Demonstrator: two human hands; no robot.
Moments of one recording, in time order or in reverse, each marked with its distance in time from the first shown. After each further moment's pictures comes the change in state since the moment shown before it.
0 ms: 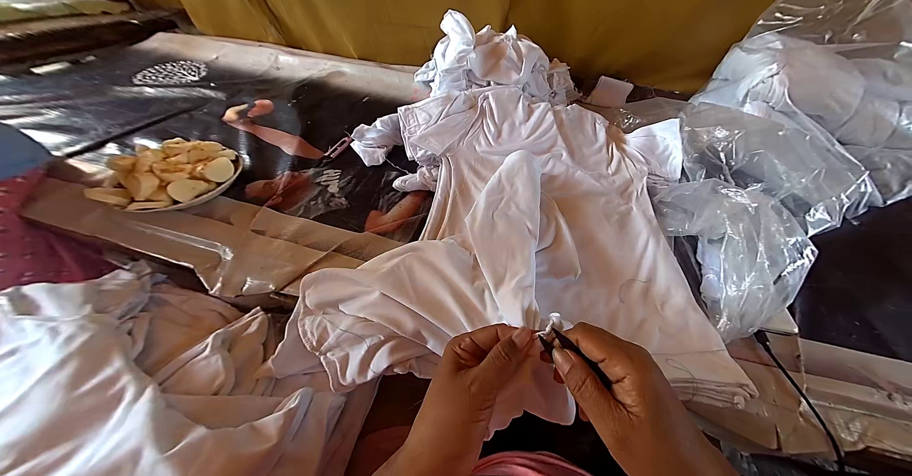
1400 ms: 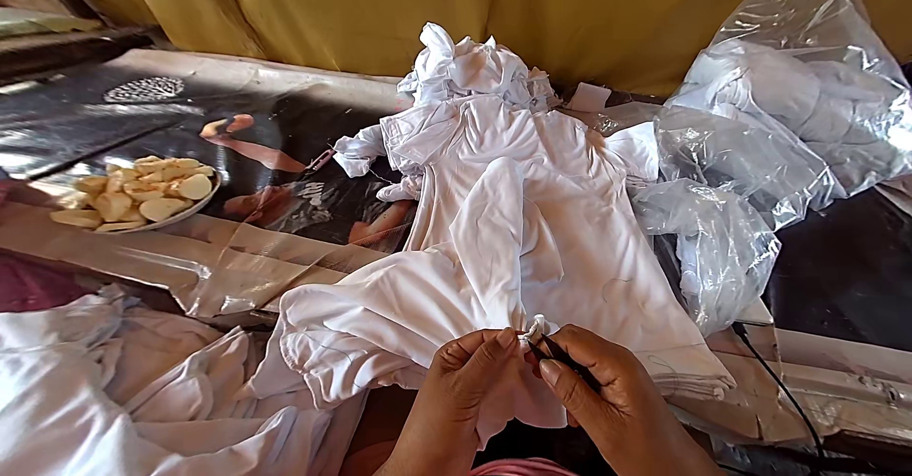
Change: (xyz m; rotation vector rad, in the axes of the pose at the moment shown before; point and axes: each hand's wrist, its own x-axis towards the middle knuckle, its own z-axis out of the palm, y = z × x) left_hand -0.001 0.003 0.013 -0.054 0.103 -0.063; right_hand -0.007 0.006 -0.004 0.136 -0.001 0.002
